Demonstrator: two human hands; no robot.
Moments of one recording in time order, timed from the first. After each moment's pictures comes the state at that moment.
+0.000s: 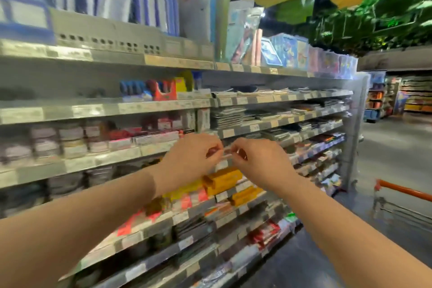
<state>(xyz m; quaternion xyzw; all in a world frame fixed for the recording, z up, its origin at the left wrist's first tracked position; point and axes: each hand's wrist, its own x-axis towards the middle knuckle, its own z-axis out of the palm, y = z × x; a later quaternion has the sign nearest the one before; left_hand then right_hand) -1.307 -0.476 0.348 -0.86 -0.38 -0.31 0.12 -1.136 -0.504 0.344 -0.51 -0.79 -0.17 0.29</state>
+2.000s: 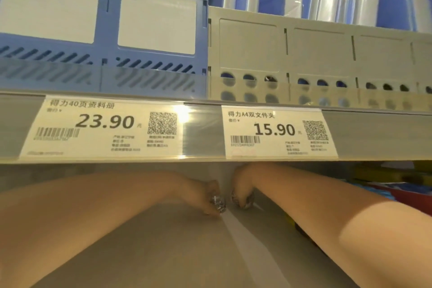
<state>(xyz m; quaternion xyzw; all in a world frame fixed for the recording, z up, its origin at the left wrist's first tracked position) -1.808 0.020 0.470 -0.72 -0.69 -0.02 -0.06 -1.674 0.075 0.499 -0.43 -0.87 -0.15 -0.19</state>
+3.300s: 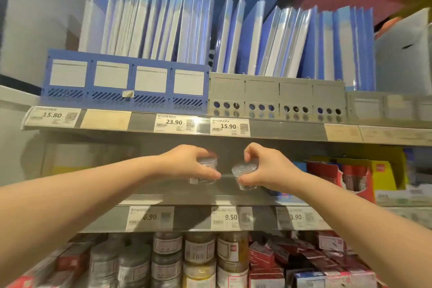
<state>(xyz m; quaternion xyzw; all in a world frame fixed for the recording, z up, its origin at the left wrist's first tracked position) -1.703 -0.231 0.493 -0.67 -0.70 -0.23 0.05 -1.504 -0.146 0.478 -0.30 -0.89 0.08 0.35</state>
